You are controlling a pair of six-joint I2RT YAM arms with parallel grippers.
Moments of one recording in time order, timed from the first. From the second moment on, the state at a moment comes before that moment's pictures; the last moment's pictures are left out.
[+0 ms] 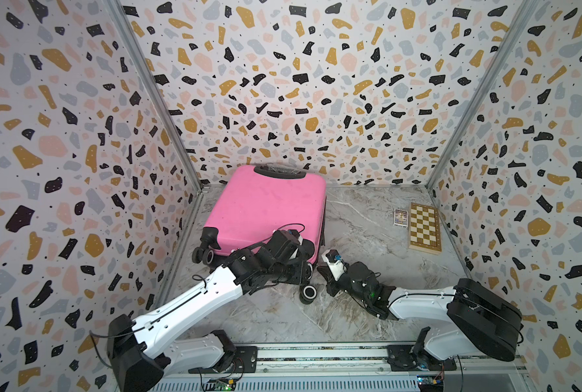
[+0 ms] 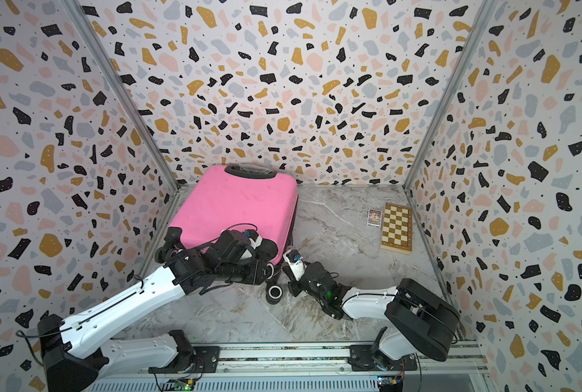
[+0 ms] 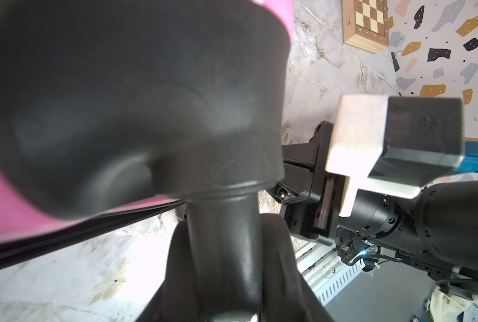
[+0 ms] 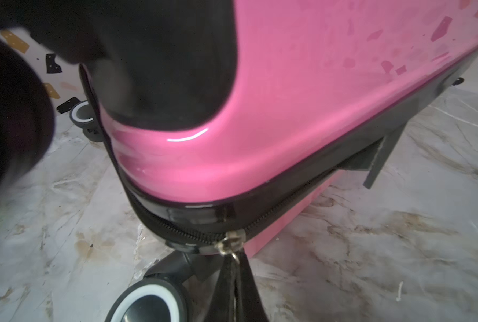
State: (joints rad) left arm -0.84 1.17 1.08 -0.82 0.12 -0.63; right arm 0.94 1.43 0.44 0.64 0.02 0.09
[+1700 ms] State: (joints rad) left arm -0.85 1.67 1.42 -0.63 0.41 -0.71; right arm 0.70 1.56 0.21 1.24 -0.33 0.63
